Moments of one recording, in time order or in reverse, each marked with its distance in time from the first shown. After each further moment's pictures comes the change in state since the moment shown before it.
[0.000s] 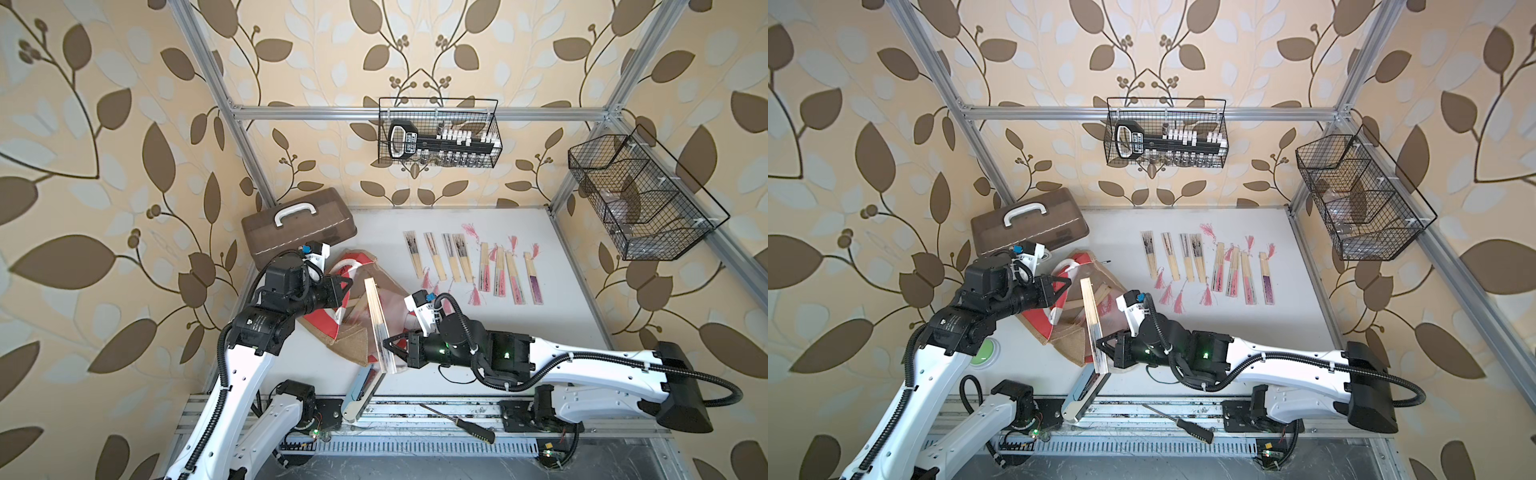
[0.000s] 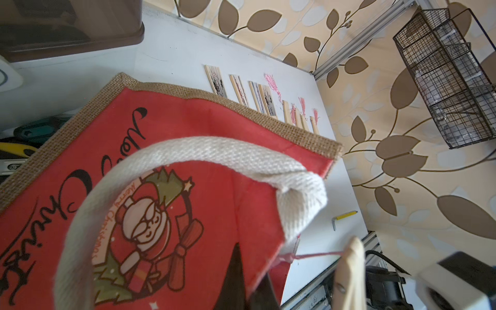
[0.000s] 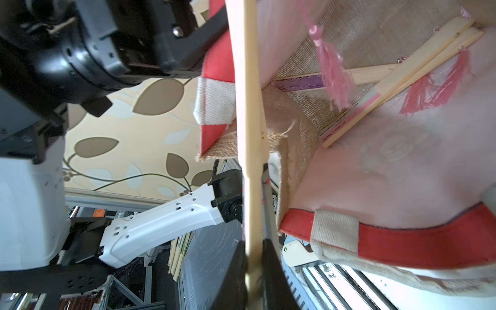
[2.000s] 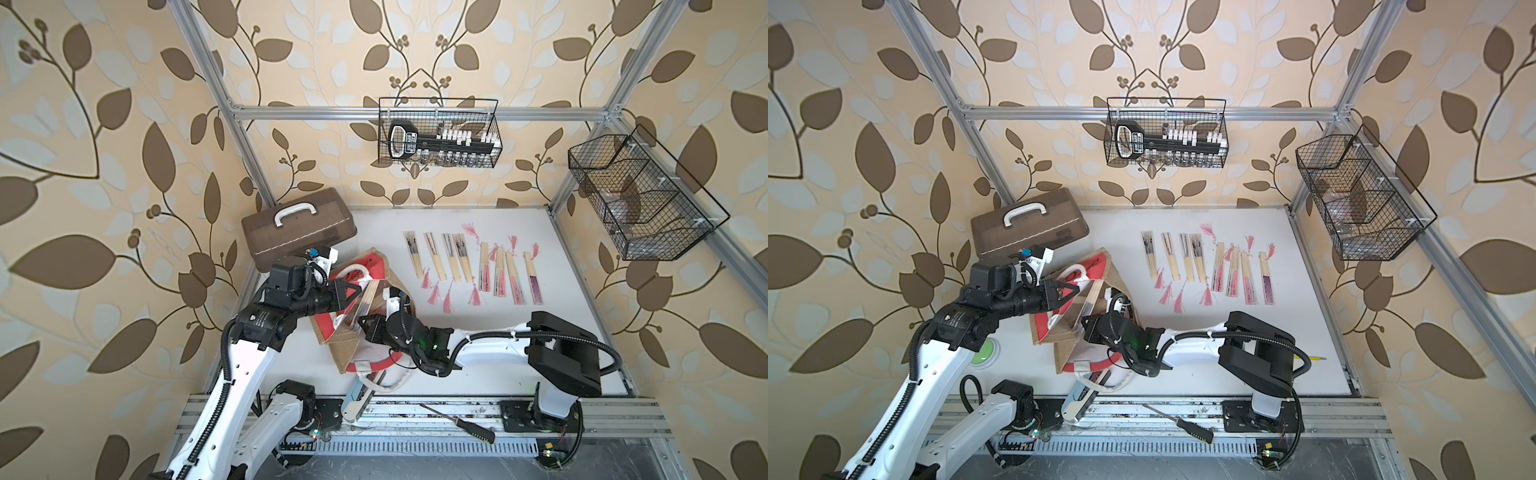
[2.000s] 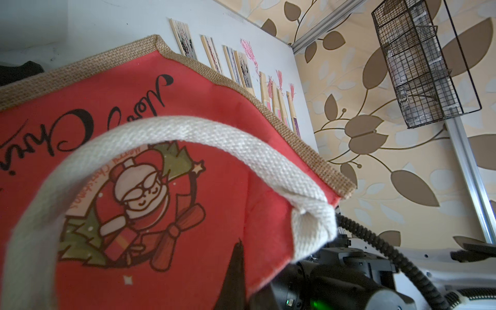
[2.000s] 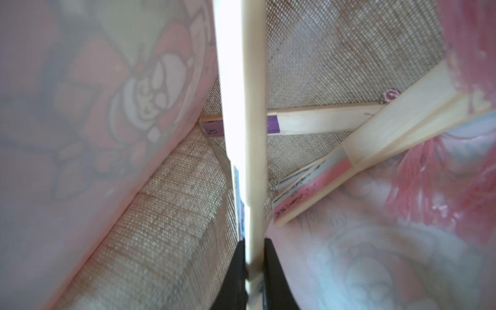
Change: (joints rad) left arm 0.000 0.019 -0.014 -0.031 0.164 -0.050; right arm -0.066 0.595 0.082 0.462 0.242 0.188
